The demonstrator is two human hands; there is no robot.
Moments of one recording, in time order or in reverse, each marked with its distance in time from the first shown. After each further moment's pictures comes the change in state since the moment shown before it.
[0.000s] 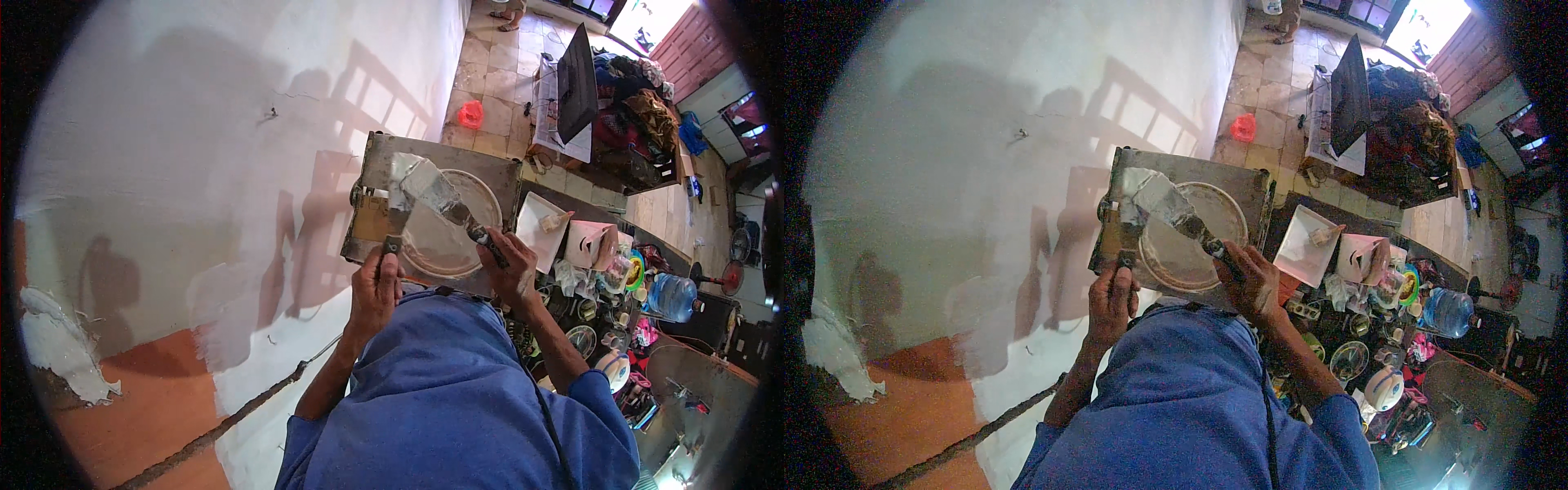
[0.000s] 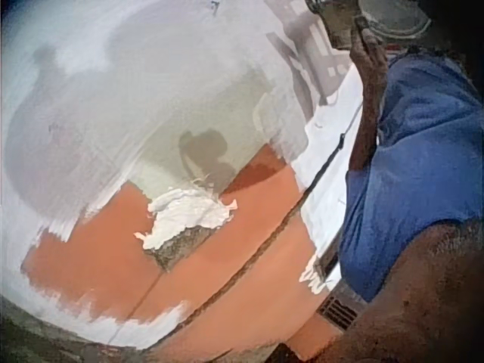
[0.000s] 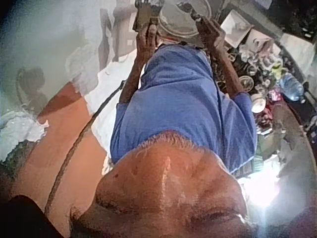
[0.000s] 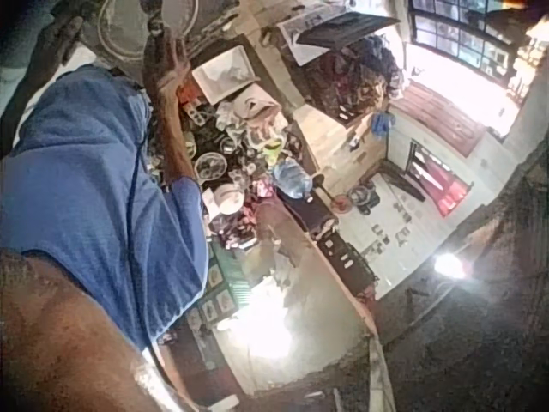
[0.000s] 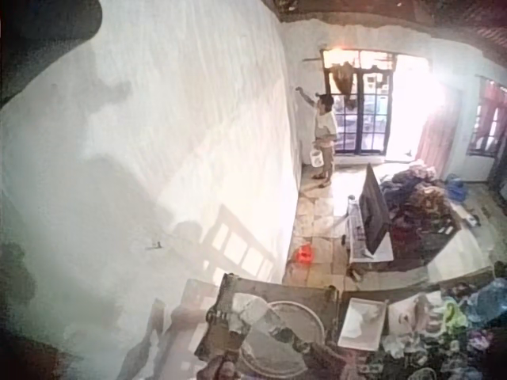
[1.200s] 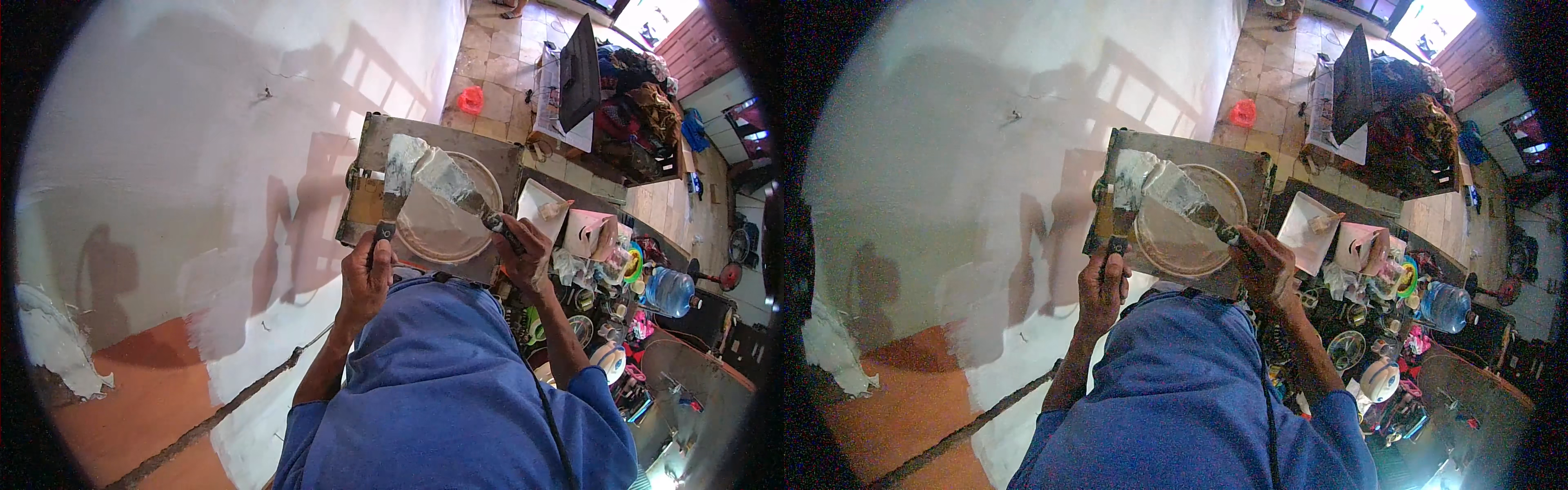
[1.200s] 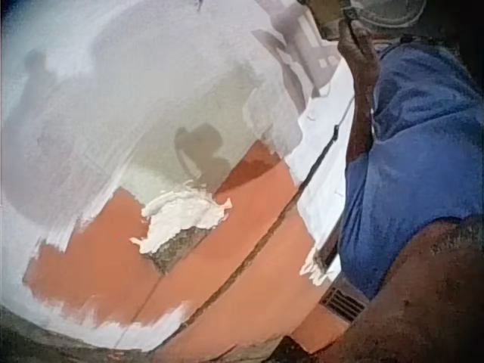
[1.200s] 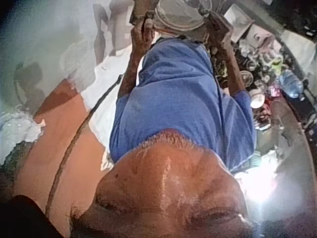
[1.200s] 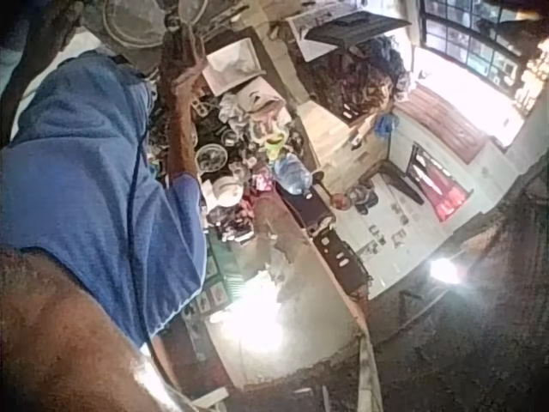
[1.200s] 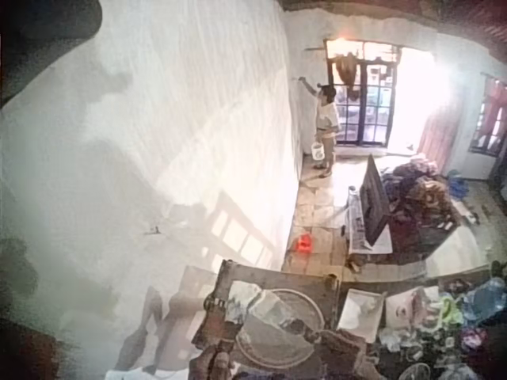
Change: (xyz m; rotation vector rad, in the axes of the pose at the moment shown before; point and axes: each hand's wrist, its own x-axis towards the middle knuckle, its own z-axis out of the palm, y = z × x) left_hand 0.000 -0.011 -0.006 0.082 -0.042 0.096; right_hand -0.001 0.016 -0.016 0.086 0.024 -0.086
